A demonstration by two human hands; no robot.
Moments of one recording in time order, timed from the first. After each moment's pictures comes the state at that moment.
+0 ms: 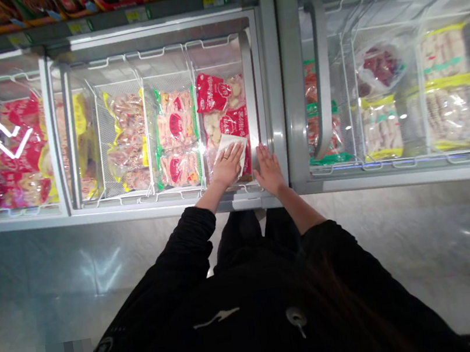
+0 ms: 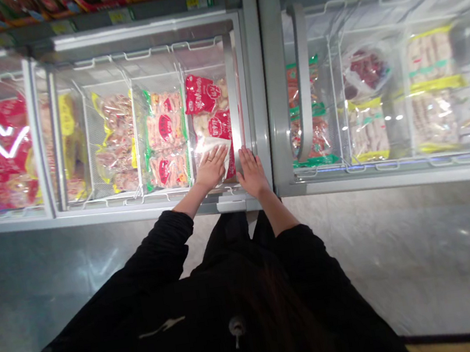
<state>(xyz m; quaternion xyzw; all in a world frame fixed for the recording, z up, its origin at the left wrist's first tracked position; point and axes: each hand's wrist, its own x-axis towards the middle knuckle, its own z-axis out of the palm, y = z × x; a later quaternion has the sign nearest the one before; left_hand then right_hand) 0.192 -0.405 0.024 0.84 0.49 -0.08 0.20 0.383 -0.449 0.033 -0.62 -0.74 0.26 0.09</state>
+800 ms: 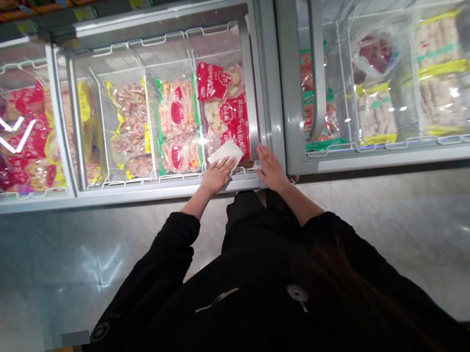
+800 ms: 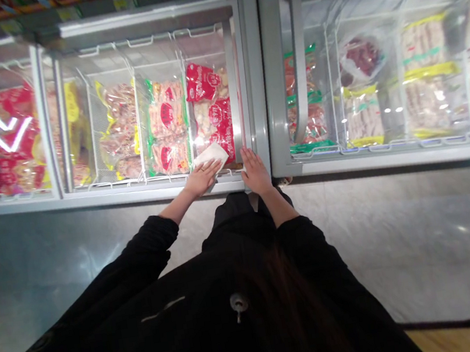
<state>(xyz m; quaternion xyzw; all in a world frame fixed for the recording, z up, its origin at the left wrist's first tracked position) 0.138 -0.490 0.047 0.85 0.45 -0.12 0.25 0.390 -0.513 0.039 -0.60 -0.75 0.27 0.08</state>
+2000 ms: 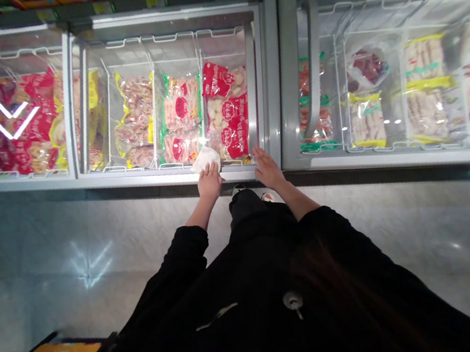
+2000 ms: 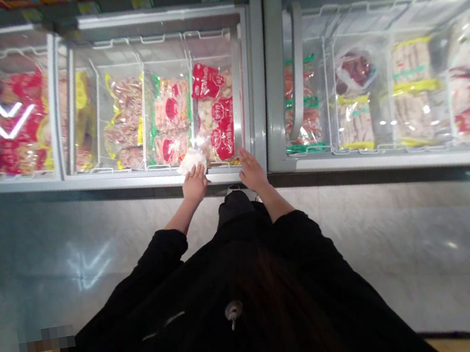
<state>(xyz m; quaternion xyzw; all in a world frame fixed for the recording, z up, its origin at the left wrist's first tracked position) 0.143 -0.561 0.033 0.72 0.65 -0.07 0.23 0.396 -0.535 0.039 -0.57 -0.78 0.25 0.04</state>
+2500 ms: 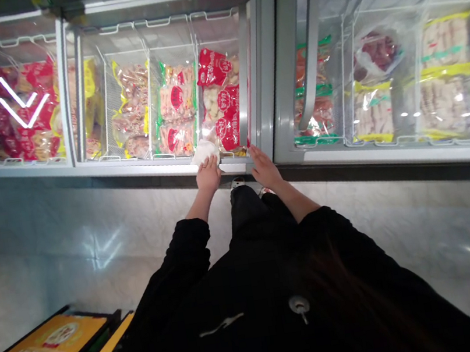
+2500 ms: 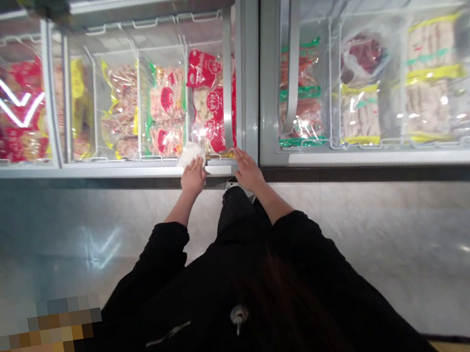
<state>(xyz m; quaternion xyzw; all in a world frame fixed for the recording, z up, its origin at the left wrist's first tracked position) 0.188 -0.569 0.031 0.69 0.68 -0.07 0.23 0.426 -0.556 0.027 -0.54 -0.79 0.29 0.04</state>
